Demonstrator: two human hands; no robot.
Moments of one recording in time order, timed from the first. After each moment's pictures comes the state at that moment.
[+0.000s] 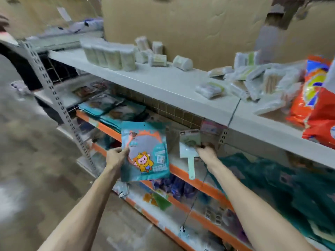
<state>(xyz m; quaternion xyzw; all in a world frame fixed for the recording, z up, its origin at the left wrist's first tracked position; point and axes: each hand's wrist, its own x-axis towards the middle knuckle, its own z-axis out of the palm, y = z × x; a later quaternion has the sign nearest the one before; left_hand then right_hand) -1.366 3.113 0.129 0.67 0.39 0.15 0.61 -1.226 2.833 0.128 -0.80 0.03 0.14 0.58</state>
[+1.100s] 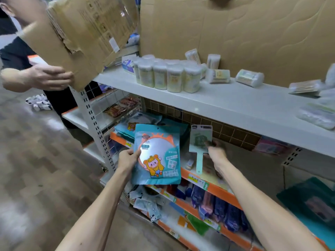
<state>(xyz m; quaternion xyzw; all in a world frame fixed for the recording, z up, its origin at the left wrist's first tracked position) -1.304 3.379 0.127 0.68 0.34 0.13 0.63 -1.169 3.098 0.131 -0.76 0.10 0.11 0.63</state>
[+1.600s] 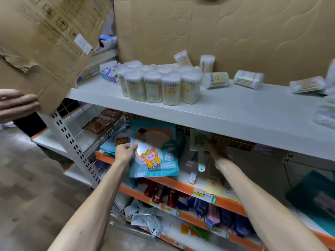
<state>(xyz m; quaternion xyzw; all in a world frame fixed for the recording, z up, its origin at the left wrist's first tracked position) -1.181 3.443 0.139 0.74 0.30 0.10 0.60 -1.097 3.122 0.112 -0.77 0.14 0.00 0.63</state>
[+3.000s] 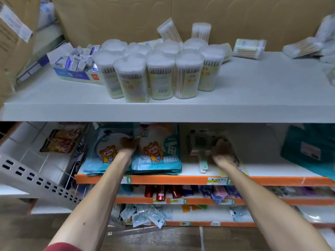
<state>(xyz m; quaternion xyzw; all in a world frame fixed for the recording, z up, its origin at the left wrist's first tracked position) -1.070 3.472 0.115 0.82 0.21 -0.08 0.53 -1.132 3.161 0.075 -0.94 0.25 -0.06 0.23</state>
